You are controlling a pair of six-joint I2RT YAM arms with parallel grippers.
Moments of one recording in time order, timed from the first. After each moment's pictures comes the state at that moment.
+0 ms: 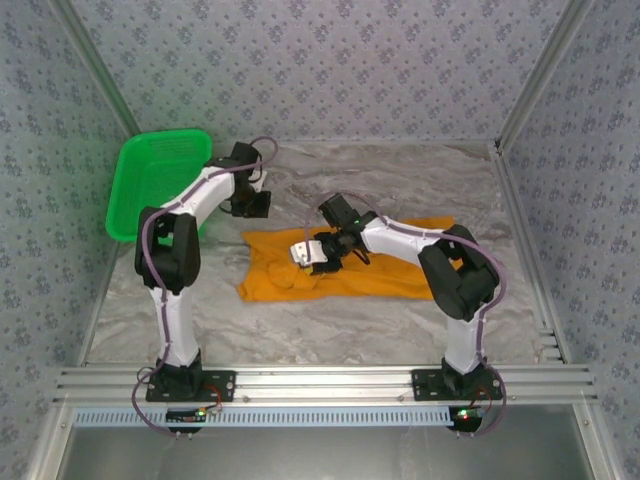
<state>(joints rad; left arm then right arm) -0.28 2.07 1.70 -0.91 0.15 -0.17 0.69 1.92 1.28 -0.43 -0.55 -1.22</state>
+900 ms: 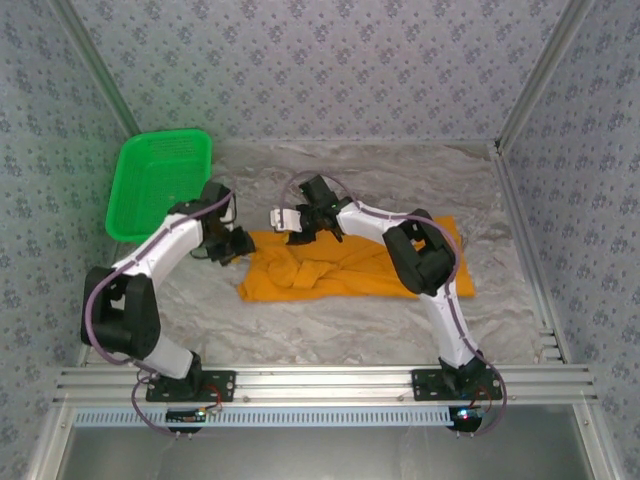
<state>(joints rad) -0.27 1.49 1.03 -0.85 0.23 -0.62 0.67 2.25 1.63 -0.22 -0.40 -0.98</state>
